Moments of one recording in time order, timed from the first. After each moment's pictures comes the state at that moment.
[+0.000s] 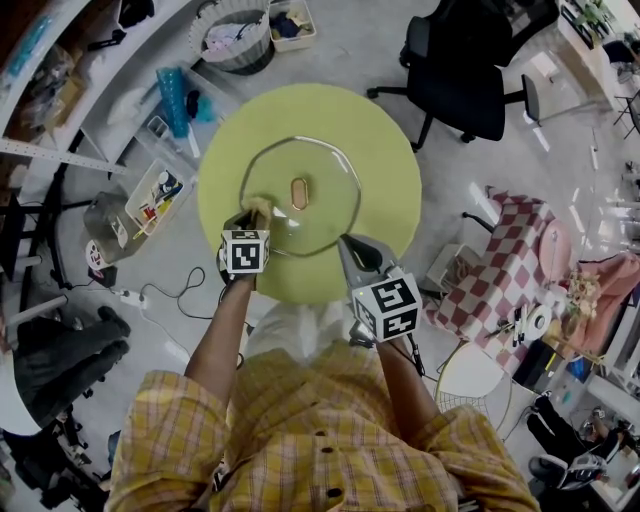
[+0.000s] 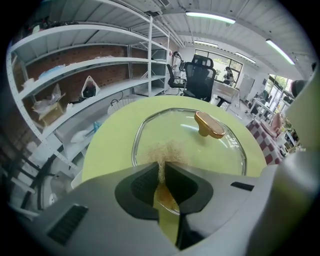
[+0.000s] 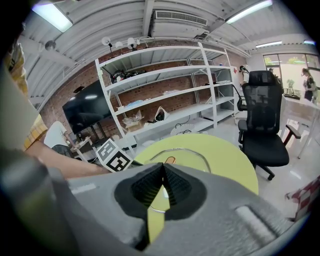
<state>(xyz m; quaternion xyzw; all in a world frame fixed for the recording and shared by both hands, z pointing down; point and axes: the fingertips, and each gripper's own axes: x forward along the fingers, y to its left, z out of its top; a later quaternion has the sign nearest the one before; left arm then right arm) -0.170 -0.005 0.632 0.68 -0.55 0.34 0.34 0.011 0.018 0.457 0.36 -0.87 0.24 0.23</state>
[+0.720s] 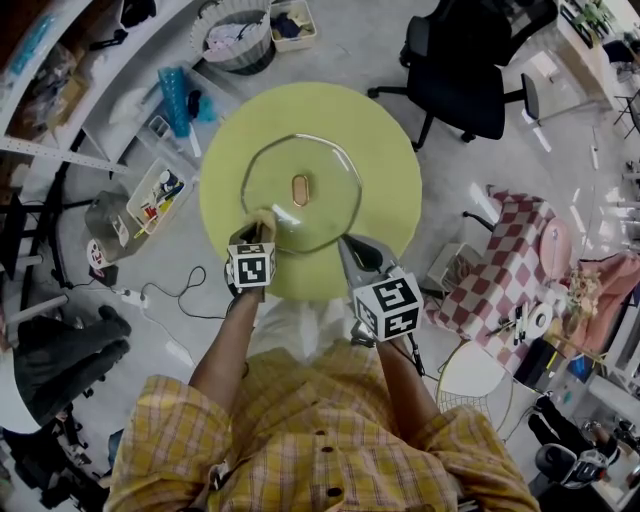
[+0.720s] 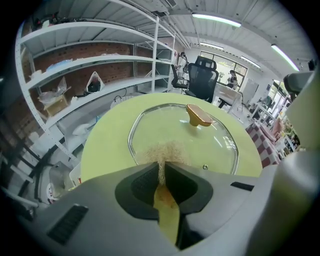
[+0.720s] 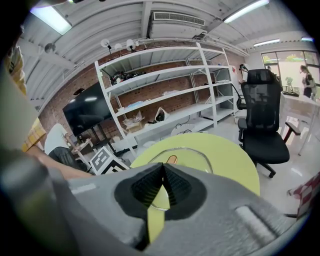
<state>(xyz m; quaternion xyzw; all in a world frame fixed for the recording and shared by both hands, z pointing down) -0.163 0.031 0.642 0.67 -0.57 0.33 0.35 0.014 0.028 0.456 0.36 -0.87 0.25 0.22</state>
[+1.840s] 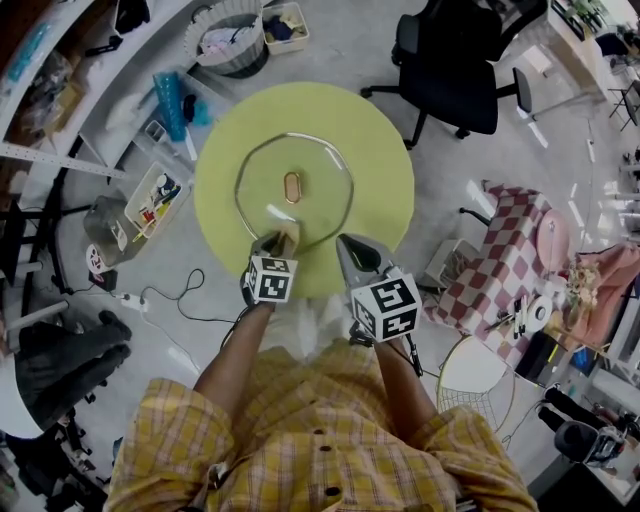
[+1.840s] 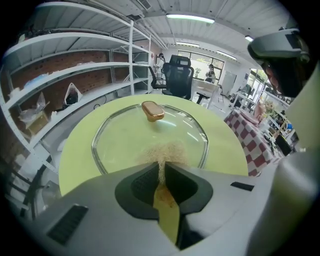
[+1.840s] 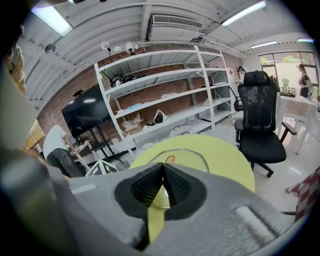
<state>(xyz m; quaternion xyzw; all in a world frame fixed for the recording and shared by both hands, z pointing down) -0.077 0.062 0.642 0.73 -0.49 0.35 0.31 0.030 0.040 0.447 0.37 -0.87 0.24 0.21</state>
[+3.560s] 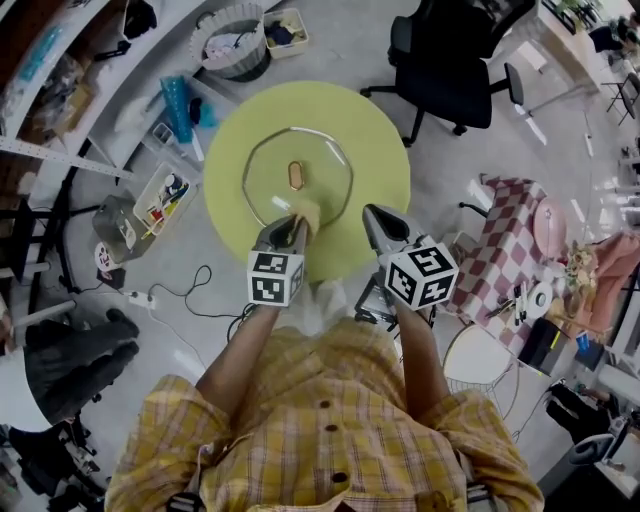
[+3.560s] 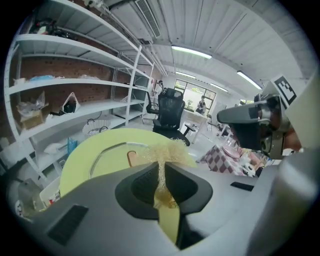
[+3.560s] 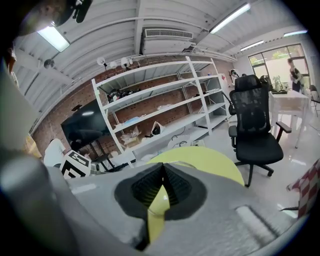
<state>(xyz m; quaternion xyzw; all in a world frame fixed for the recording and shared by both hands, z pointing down) -0.046 0.060 0.481 0.79 -0.50 0.20 0.29 0.070 0.030 0.383 0.39 -0.87 0.26 0.14</state>
